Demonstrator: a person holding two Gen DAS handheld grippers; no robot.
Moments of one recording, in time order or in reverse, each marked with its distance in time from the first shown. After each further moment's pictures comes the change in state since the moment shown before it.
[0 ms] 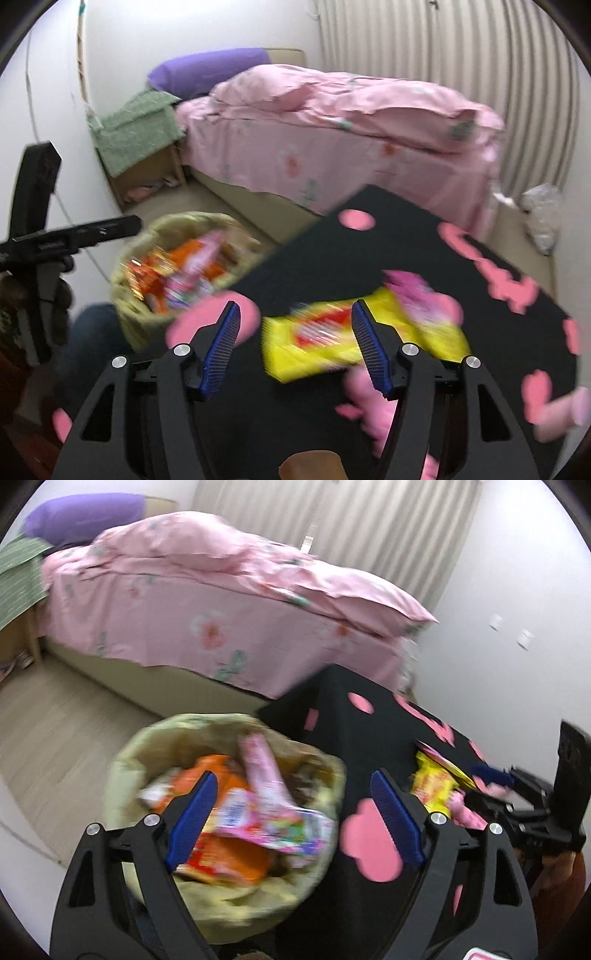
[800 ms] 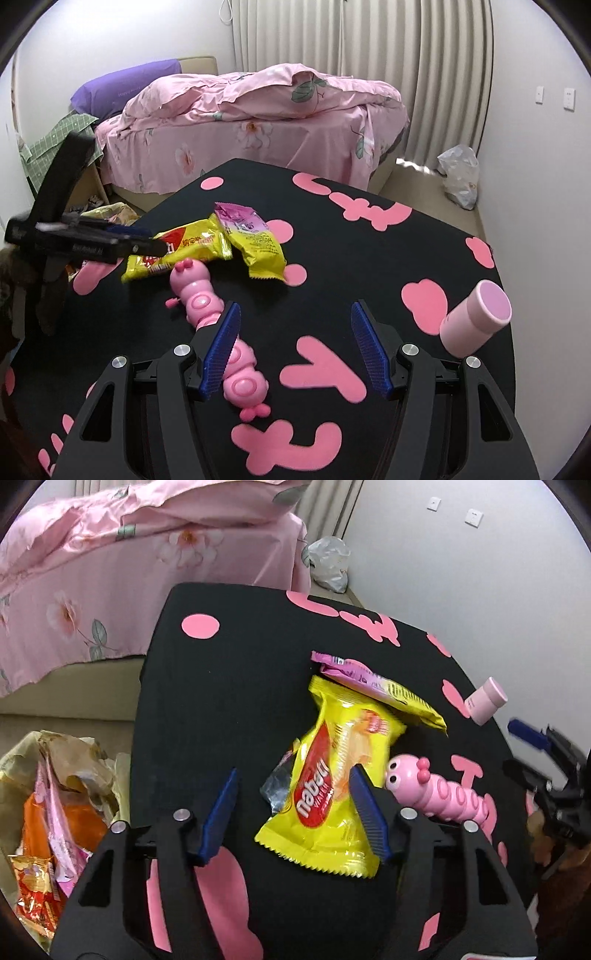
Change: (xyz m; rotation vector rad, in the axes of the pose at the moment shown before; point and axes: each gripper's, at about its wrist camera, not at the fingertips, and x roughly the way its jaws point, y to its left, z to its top) left arm 0.139 -0.132 -0.010 0.281 0.333 -0.139; right arm -0.056 -0.100 -0.083 0.176 -0.012 -0.239
